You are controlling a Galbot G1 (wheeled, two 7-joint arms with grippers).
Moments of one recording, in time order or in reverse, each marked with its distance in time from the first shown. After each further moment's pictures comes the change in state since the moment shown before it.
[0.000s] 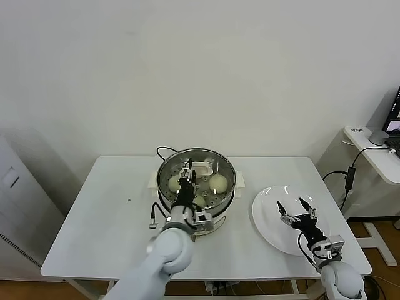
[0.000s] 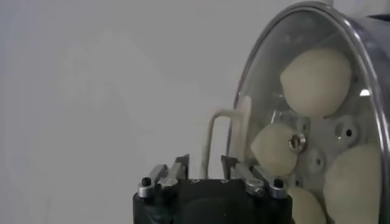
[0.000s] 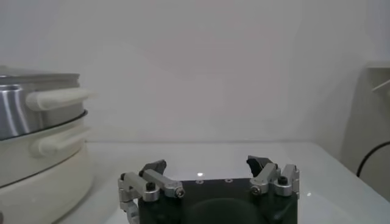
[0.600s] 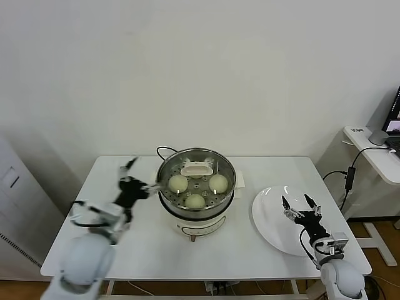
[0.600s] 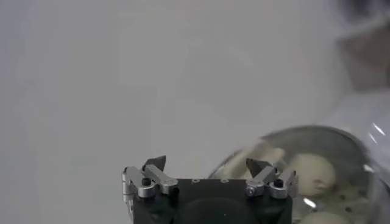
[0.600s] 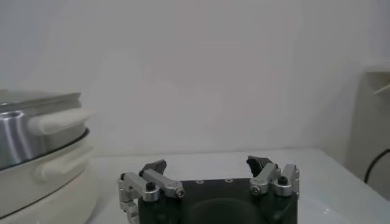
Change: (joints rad) left arm 0.287 0.097 -0.567 -0.279 -1.100 -0.237 -0.086; right arm -0.010 0.027 0.028 0.060 0.022 -0.038 0.070
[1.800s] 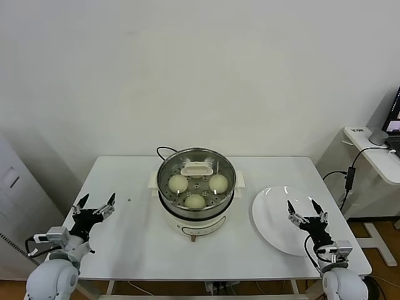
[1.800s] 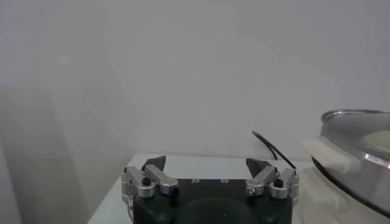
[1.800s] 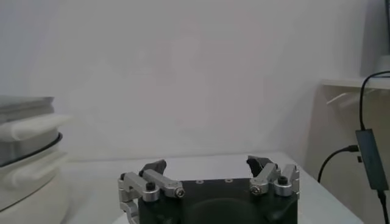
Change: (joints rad) left arm 0.155 -0.008 -0.257 0.232 -0.394 -0.132 -0.068; right arm -0.051 0.066 0.065 0.057 -0.075 -0.008 0.020
